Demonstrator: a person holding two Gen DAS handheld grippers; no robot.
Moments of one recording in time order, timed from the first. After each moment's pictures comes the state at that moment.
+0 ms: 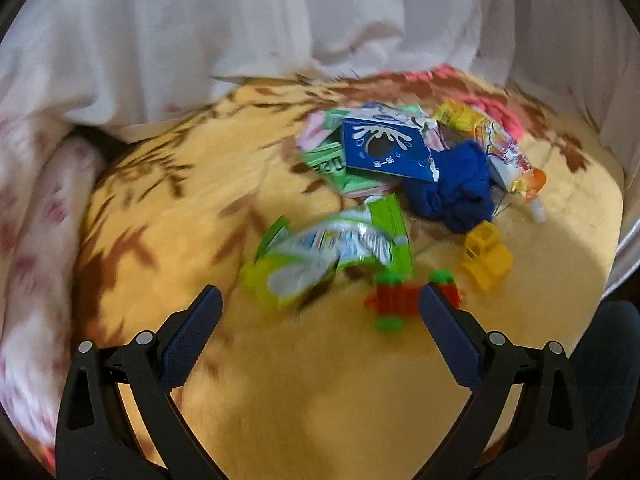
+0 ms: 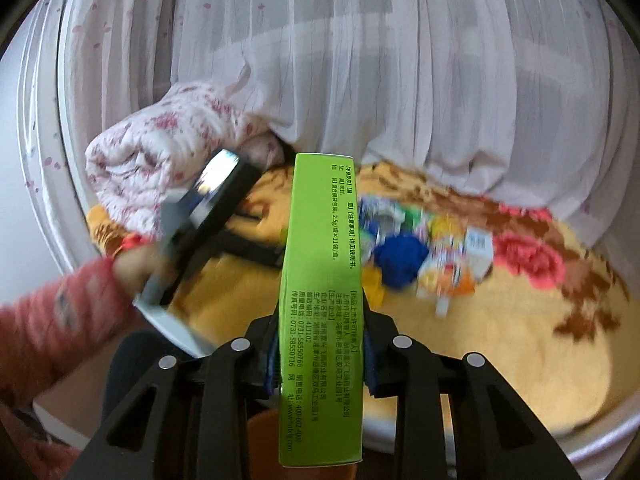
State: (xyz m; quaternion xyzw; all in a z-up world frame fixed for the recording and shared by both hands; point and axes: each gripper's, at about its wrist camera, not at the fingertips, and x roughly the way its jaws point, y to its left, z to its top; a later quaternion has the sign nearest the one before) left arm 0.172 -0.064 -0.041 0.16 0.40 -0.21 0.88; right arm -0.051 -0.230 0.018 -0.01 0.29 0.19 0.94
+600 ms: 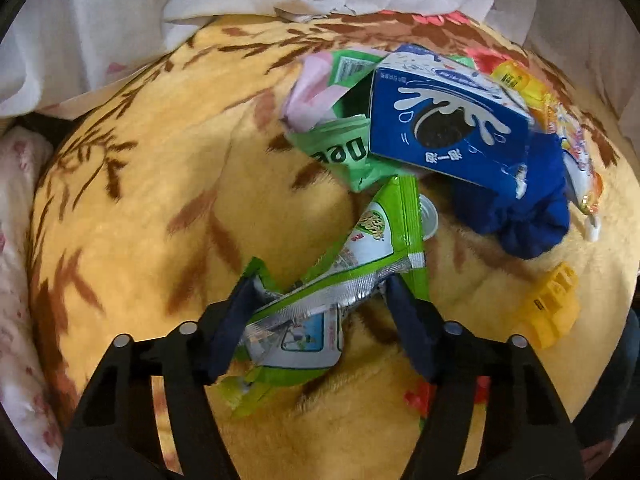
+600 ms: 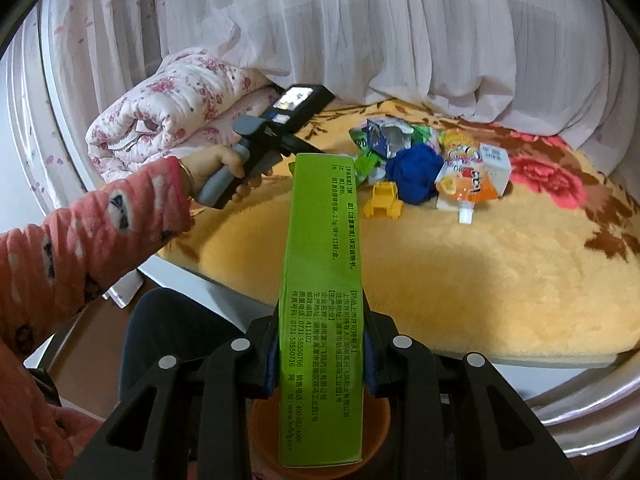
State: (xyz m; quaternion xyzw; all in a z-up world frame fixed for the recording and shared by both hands) left arm 0.243 -0.073 -0.078 0.16 0.50 -0.22 0.83; right arm -0.061 -0.230 -0.032 0.02 0.36 0.20 0.91
